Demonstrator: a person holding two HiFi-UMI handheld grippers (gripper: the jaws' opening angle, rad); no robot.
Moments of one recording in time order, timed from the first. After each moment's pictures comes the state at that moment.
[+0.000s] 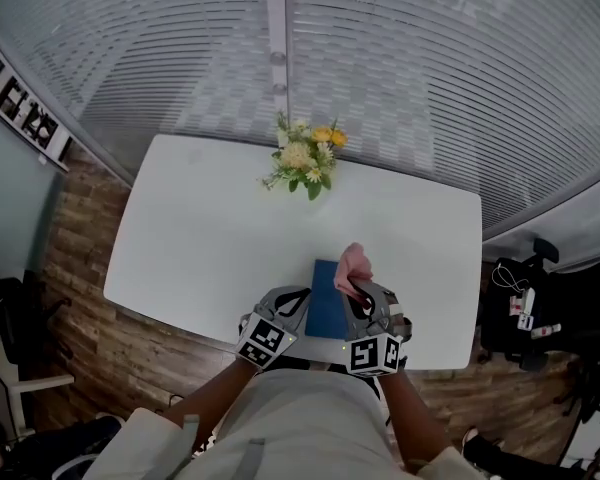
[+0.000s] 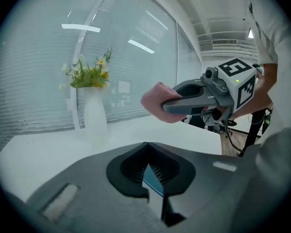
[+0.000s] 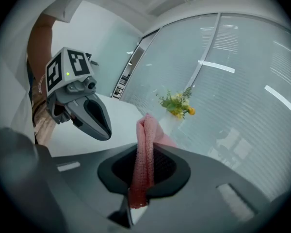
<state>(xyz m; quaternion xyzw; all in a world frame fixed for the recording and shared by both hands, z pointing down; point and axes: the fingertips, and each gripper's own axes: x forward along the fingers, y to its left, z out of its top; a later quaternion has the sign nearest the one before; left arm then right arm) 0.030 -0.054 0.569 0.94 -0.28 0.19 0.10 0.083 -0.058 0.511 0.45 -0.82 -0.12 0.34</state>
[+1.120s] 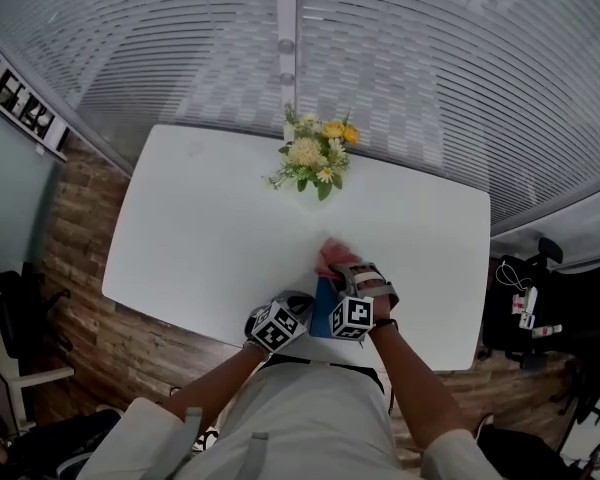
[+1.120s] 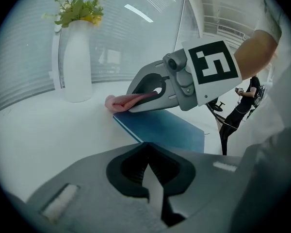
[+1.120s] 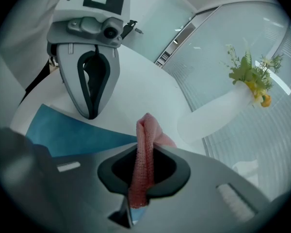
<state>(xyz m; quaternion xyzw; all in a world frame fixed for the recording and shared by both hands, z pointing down) 0.037 -0.032 0.703 0.91 -0.18 0.33 0.18 0.061 -0.099 0.700 0.24 -0.79 -0.20 0.53</state>
